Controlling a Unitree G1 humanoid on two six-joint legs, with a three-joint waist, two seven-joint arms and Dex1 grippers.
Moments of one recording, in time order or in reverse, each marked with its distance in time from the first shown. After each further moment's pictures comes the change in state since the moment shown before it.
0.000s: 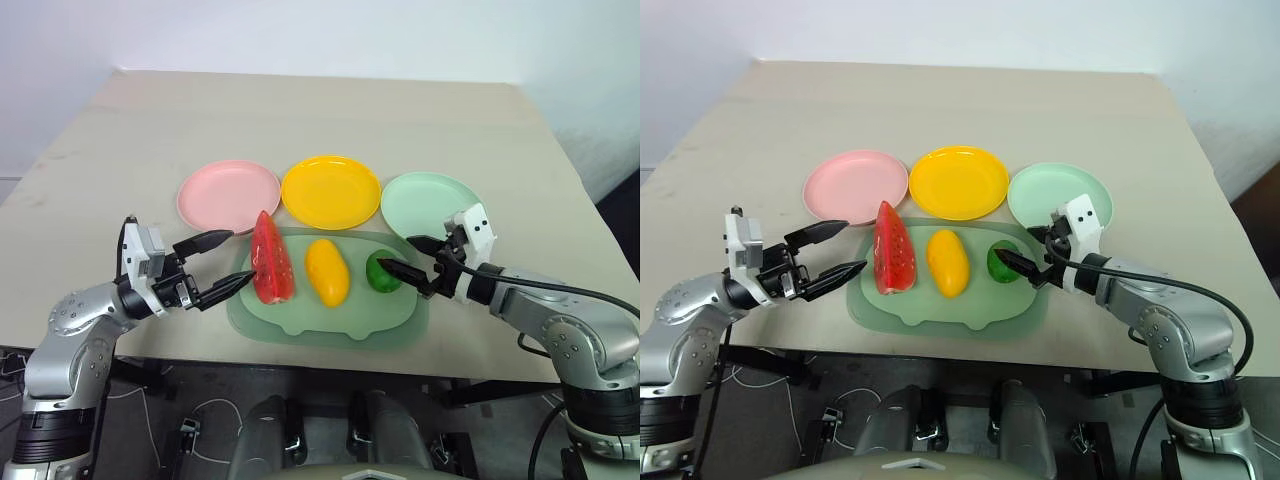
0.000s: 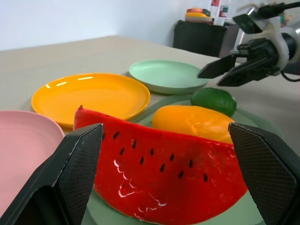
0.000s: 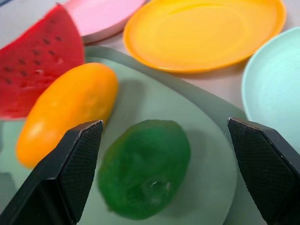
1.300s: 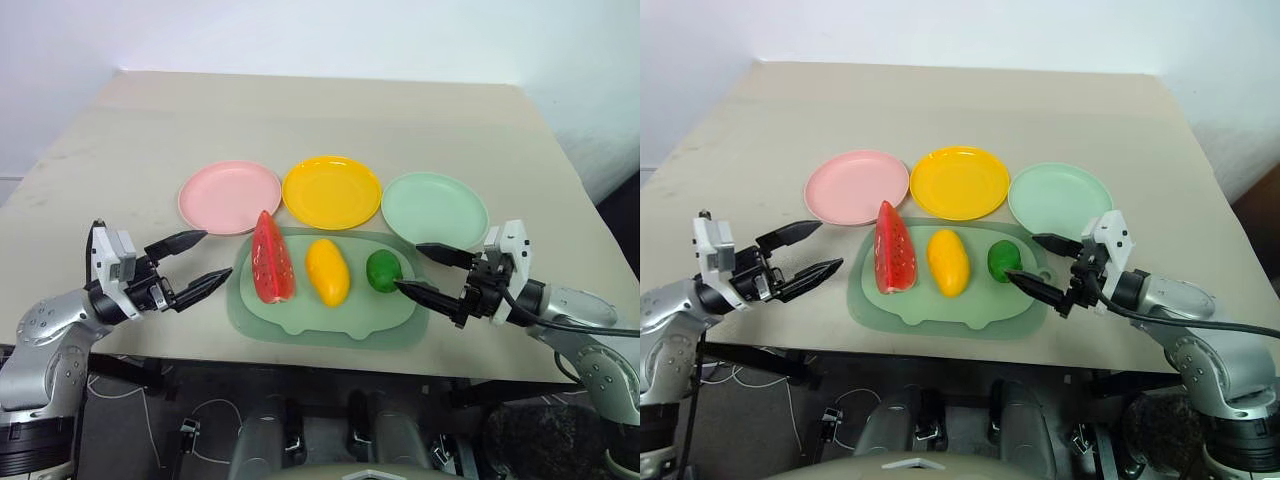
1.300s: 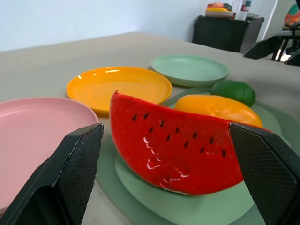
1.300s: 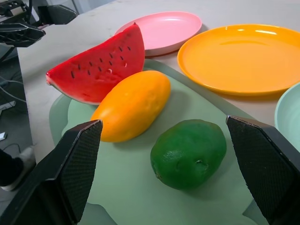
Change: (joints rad) left arm 0.055 0.040 0.094 0.016 -0.016 -0.018 -0.007; right arm 0.218 -0.113 -0.091 -0.067 0.014 -0.325 0.364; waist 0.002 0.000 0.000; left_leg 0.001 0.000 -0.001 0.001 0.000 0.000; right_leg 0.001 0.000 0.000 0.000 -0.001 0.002
